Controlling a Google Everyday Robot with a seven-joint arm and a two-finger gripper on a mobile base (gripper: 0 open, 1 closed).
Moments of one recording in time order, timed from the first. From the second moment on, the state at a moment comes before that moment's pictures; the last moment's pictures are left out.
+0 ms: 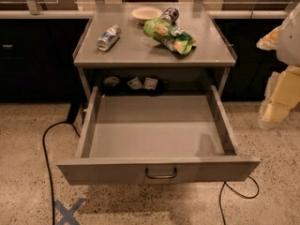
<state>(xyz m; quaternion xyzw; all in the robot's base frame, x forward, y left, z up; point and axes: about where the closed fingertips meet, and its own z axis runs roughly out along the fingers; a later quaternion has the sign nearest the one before) 0.438 -0.216 0.977 -0.60 0.78 -0.04 0.16</state>
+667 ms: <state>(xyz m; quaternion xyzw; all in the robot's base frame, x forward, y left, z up) 0.440 -0.214 0.976 -0.61 0.78 -0.05 0.16</state>
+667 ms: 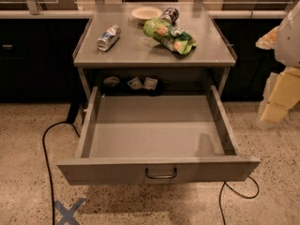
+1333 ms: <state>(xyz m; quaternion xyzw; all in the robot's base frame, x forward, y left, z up) 0.540 -0.157 0.951 -0.64 0.74 -0.08 0.22</state>
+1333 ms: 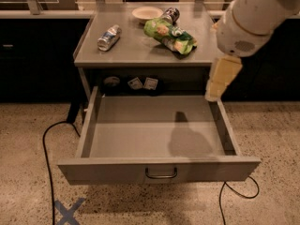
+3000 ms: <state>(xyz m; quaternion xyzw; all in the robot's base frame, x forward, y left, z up) 0.770 -0.098 0.933 -0.54 0.79 -0.01 0.30</state>
